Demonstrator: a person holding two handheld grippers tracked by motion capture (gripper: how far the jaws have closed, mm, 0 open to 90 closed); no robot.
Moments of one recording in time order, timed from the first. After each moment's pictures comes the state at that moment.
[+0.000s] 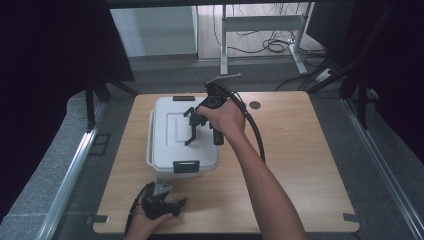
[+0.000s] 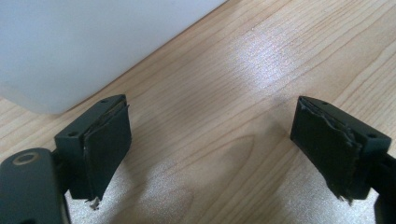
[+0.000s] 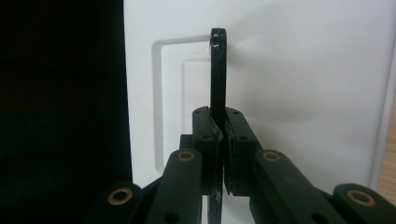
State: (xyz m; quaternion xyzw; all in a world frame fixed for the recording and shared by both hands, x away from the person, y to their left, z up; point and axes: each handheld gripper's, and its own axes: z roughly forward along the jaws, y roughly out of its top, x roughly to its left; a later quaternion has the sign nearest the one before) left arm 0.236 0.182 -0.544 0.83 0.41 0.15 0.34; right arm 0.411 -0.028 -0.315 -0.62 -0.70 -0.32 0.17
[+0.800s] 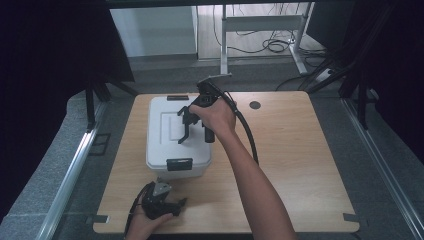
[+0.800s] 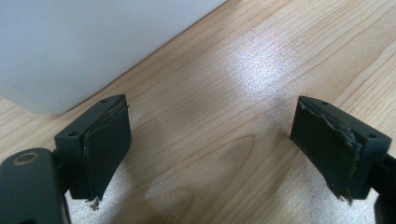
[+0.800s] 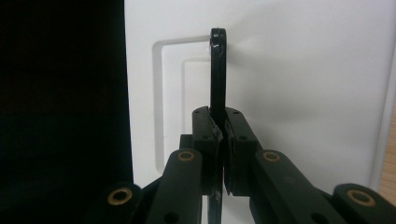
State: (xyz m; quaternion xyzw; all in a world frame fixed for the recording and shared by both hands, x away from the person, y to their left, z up) left arm 0.236 0.182 -0.544 0.83 0.41 0.15 0.34; right arm 0.422 -0.006 -0.322 -0.62 -0.70 -0.32 0.17
